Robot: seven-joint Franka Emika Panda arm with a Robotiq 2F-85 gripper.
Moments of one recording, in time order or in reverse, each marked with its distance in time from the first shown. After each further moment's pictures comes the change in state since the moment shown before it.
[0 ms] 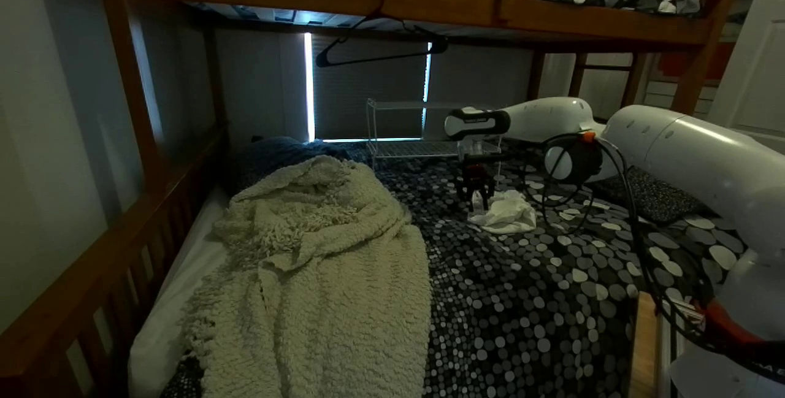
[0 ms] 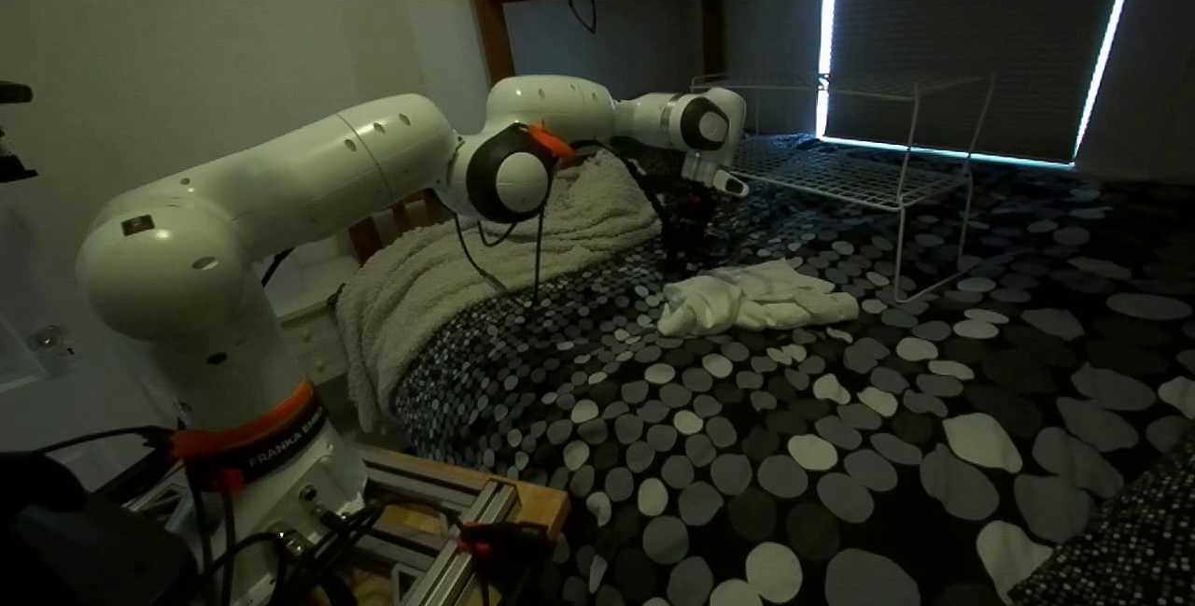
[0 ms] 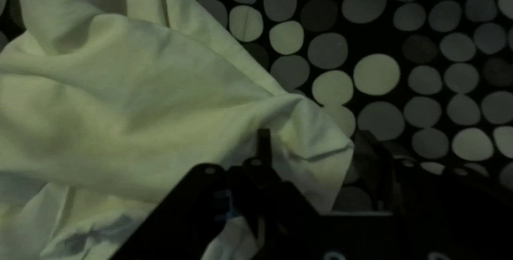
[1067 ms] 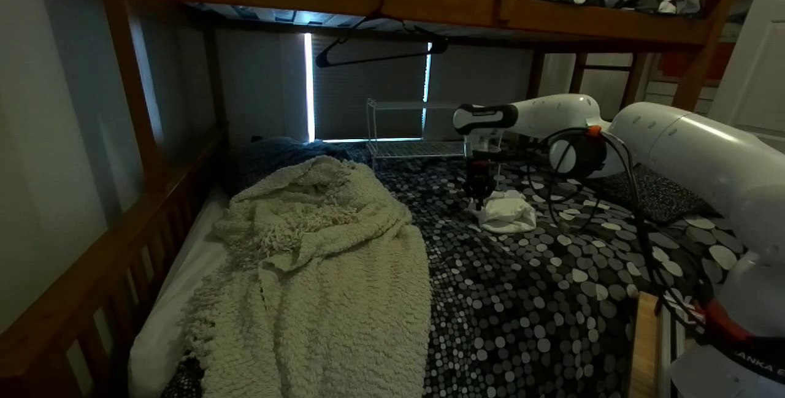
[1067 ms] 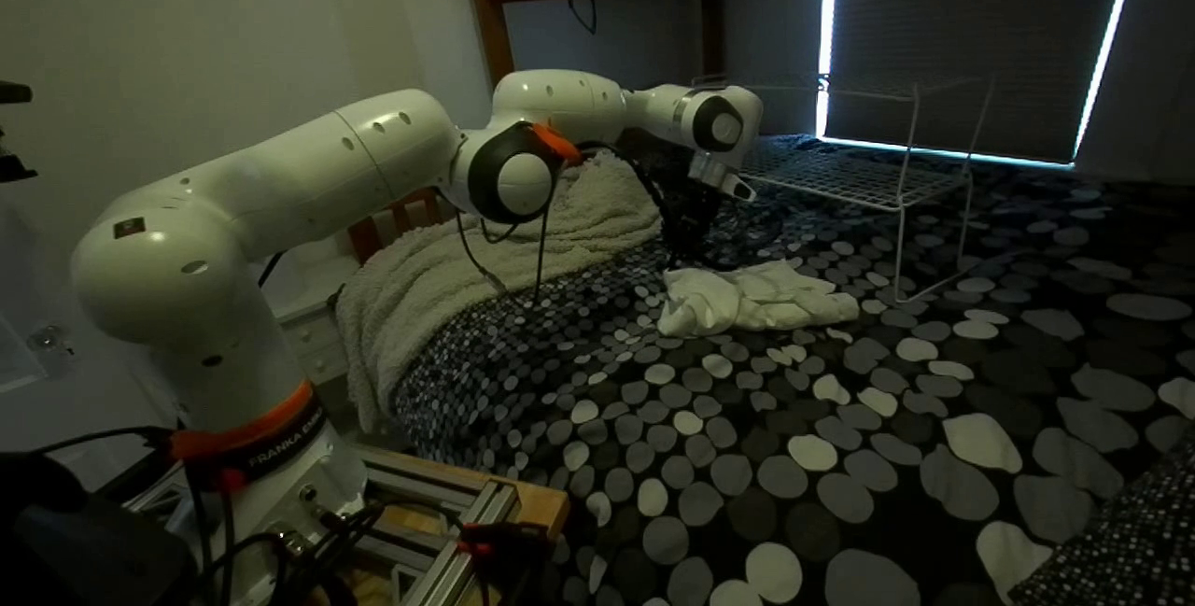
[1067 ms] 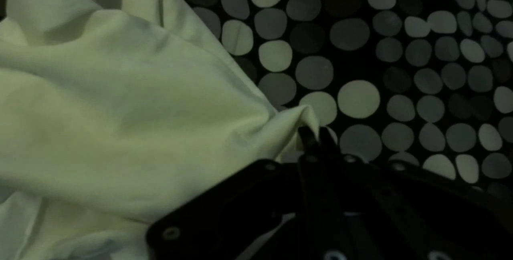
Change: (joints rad) arm -0.055 -0.017 0.050 -0.023 0.060 -0.033 -0.123
